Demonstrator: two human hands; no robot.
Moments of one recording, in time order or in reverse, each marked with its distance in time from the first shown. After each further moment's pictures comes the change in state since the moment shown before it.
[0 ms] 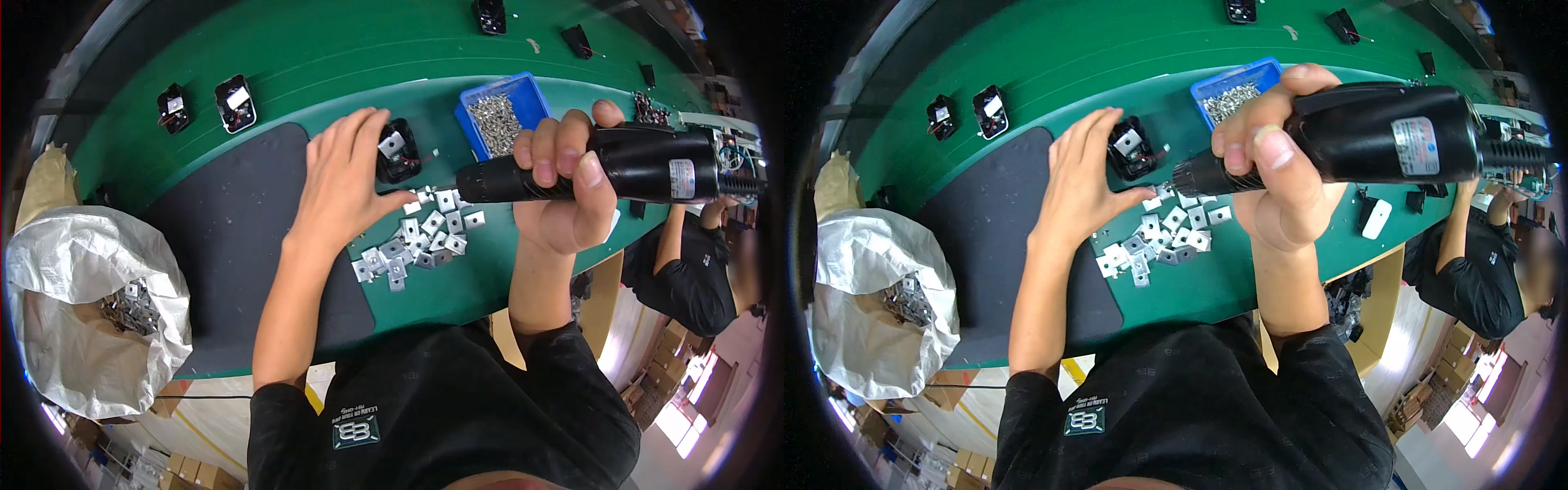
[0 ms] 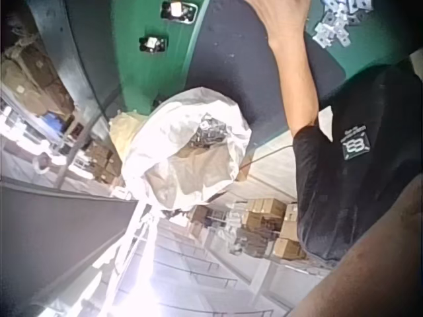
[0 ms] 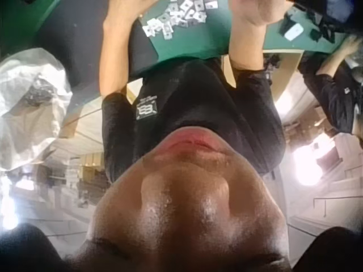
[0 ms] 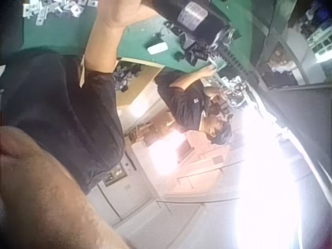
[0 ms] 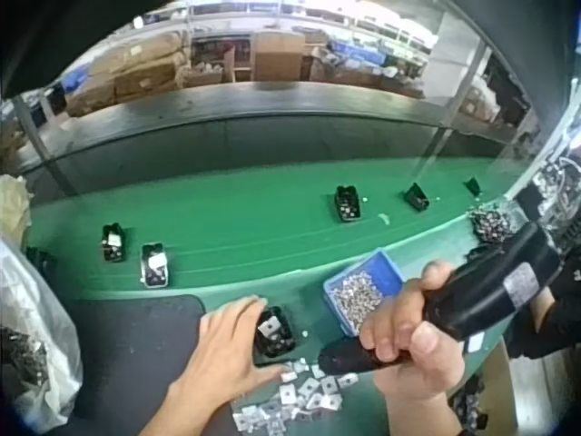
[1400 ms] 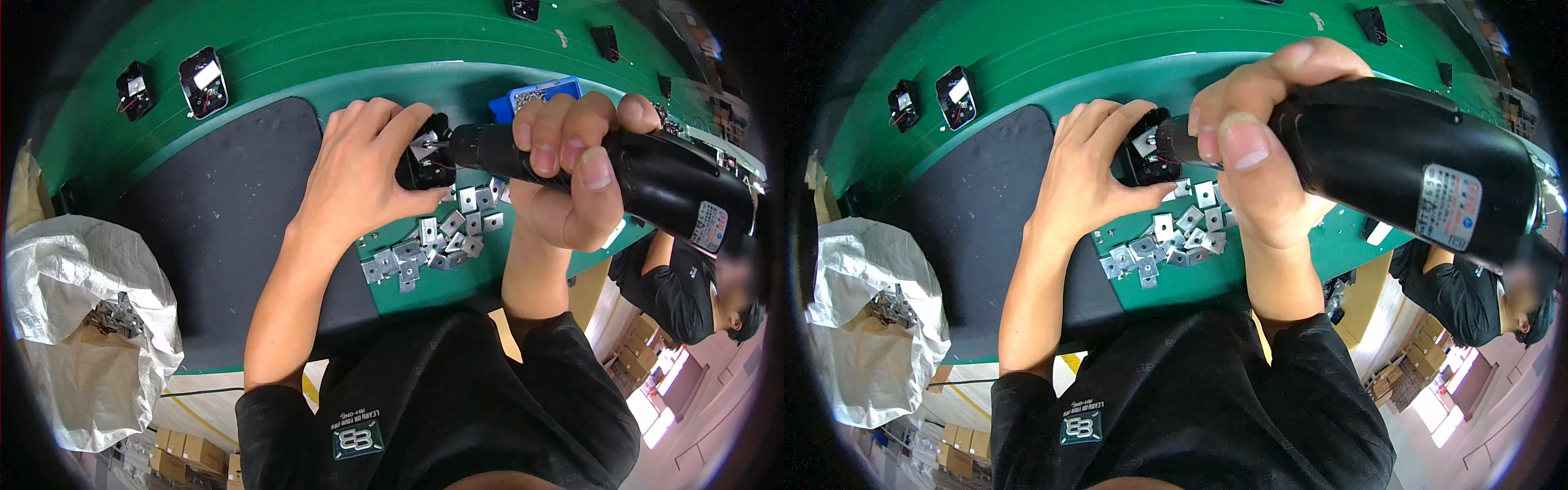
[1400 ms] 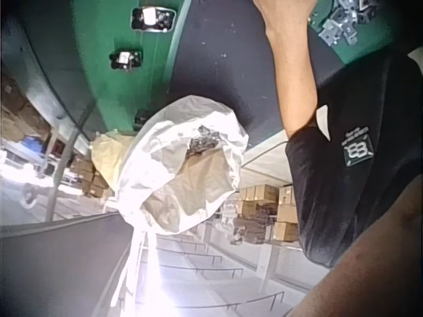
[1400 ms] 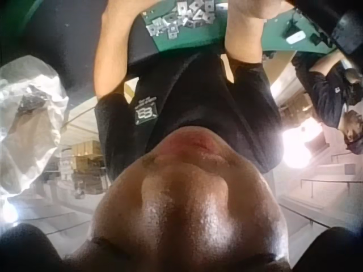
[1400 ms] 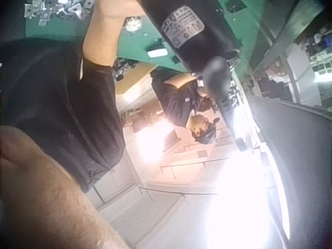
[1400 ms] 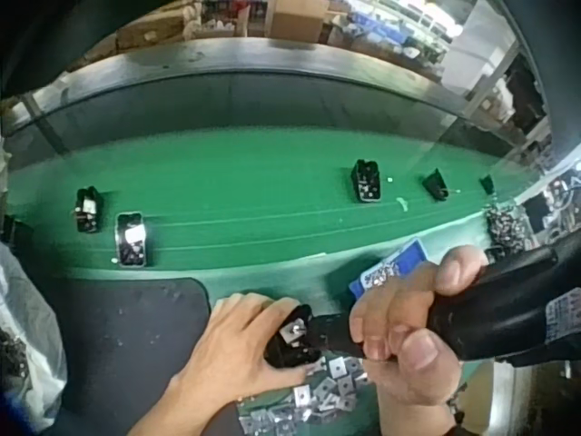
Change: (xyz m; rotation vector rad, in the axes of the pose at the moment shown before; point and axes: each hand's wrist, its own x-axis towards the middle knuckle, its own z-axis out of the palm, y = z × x) left_hand 0.019 -0.014 0.014 -0.235 0.006 0.016; right_hand 0.027 0.049 0.005 -0.089 -0.110 -0.060
